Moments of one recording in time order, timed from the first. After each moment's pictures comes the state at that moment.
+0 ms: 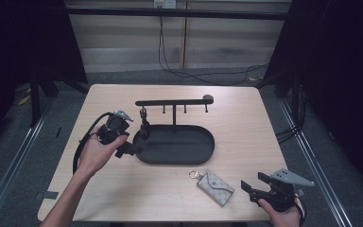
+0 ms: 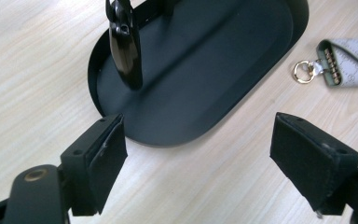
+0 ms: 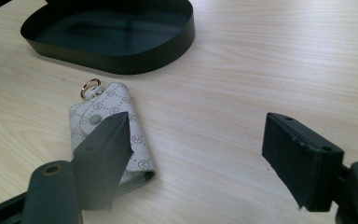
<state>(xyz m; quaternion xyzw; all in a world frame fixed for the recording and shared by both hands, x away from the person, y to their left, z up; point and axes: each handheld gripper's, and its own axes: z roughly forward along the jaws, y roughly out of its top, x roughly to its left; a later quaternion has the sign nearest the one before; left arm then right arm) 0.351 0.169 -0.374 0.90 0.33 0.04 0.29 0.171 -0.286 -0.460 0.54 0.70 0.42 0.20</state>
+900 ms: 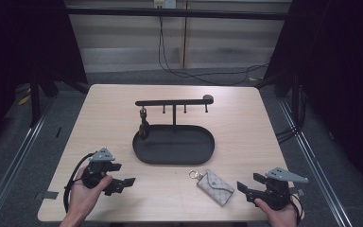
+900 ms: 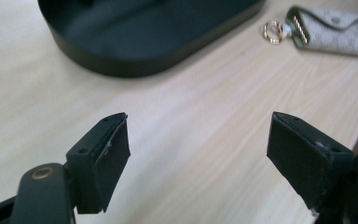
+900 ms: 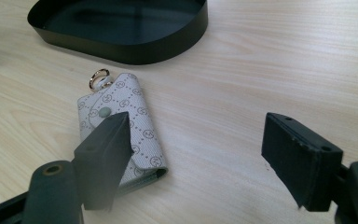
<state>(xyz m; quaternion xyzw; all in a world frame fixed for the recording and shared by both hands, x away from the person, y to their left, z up) 0.263 0.217 -0.440 0.85 0.36 0.04 0.38 0.177 -0.279 -0.462 0.53 0.72 0.41 0.17</state>
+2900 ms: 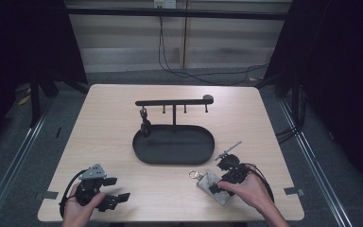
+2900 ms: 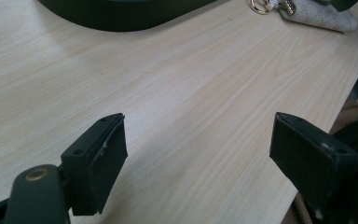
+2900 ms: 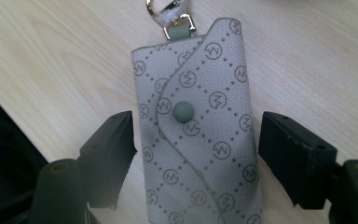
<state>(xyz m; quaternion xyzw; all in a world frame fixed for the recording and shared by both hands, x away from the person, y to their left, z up) 0.237 0.236 -0.469 0.84 0.36 0.01 0.40 0.263 -0.192 -0.459 0.46 0.87 0.18 -0.04</state>
